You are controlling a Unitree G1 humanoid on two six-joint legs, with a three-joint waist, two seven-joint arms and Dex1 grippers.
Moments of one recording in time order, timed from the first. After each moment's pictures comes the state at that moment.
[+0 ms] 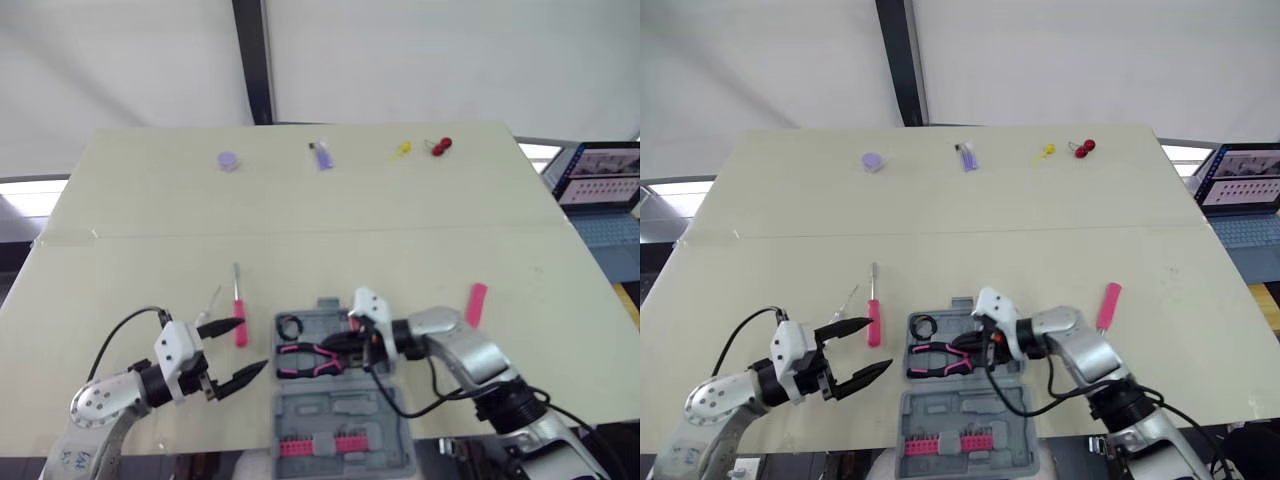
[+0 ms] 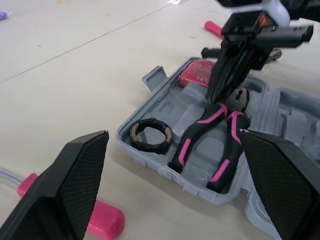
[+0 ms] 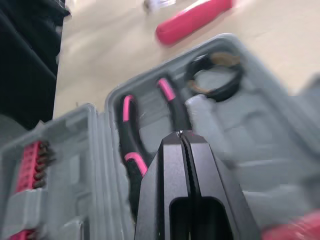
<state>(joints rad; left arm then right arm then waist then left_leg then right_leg) 0.21 0.61 0.14 -0.31 -0.41 0.12 -0.82 -0.39 -0.52 0.25 -0.11 0.36 0.62 1.09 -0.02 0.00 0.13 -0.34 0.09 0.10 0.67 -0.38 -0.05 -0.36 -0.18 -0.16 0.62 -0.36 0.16</state>
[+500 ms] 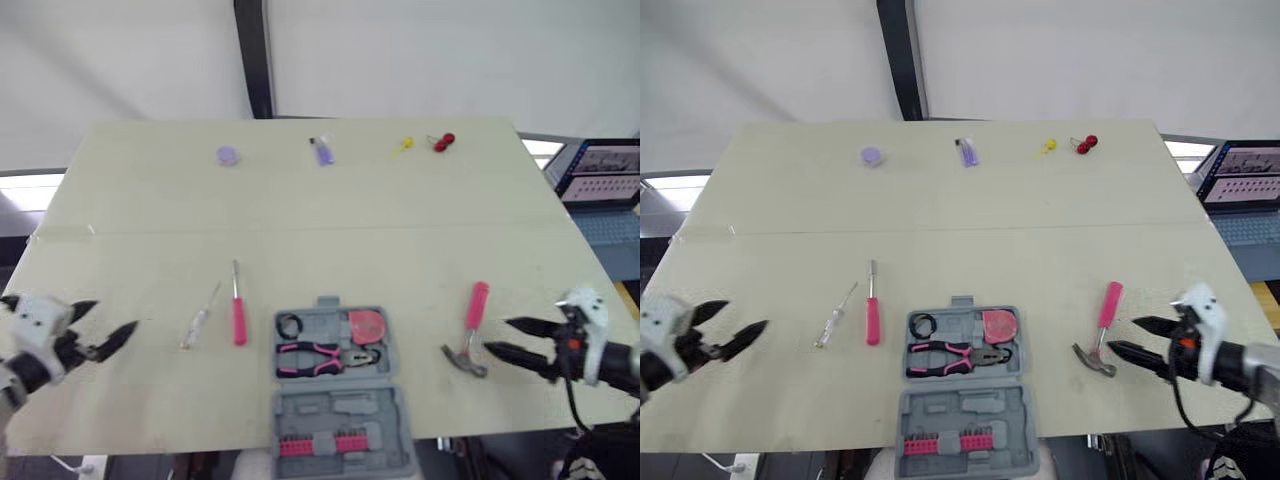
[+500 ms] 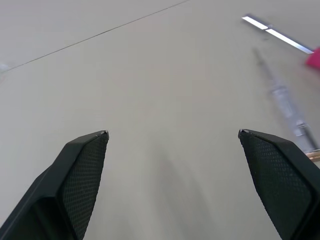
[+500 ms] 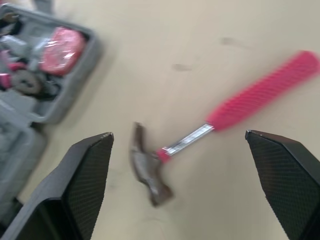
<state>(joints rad) 0.22 0.80 0.62 0.19 -0.38 0.14 -0.72 0.18 -0.88 -0.54 -0.04 0.49 0.61 1.05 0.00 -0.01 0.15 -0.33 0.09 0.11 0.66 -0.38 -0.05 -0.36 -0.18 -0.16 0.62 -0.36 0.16</state>
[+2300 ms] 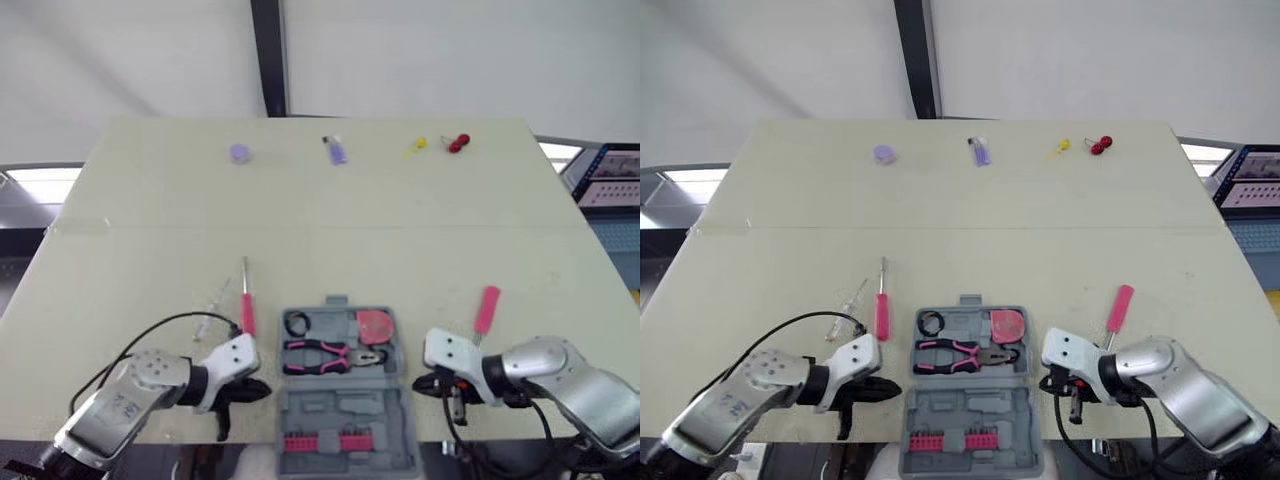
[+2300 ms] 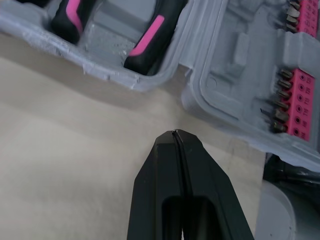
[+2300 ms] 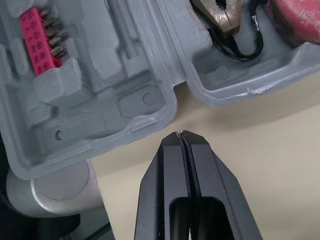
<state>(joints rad) 0.00 0.82 -0.26 -0.41 -0.23 0.64 -0.86 -0.09 -1.01 0.31 -0.52 0.24 0.75 0.99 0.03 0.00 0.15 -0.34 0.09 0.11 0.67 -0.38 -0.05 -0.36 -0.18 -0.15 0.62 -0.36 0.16</state>
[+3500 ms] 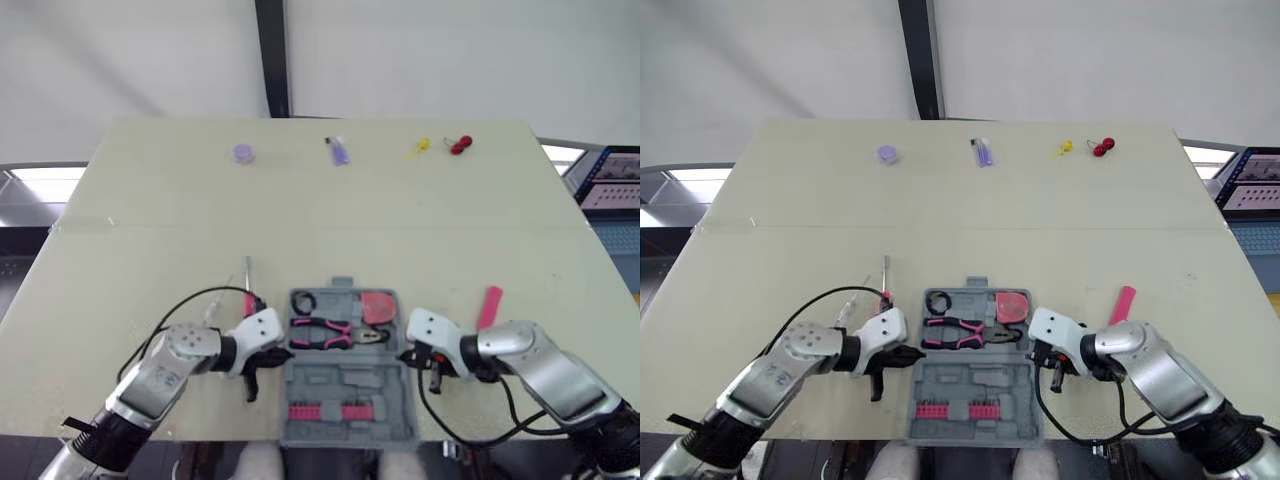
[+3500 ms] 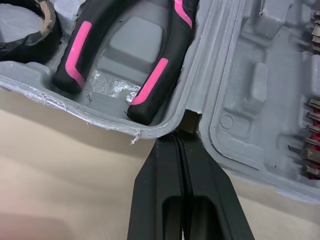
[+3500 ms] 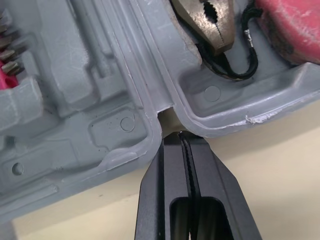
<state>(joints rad) -0.20 0.67 -0.33 -0.23 -0.09 0.56 -0.85 -0.23 -0.85 0.35 -0.34 0.14 0.74 0.94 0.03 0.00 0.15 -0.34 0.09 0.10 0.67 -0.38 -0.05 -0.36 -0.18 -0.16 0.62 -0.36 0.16</state>
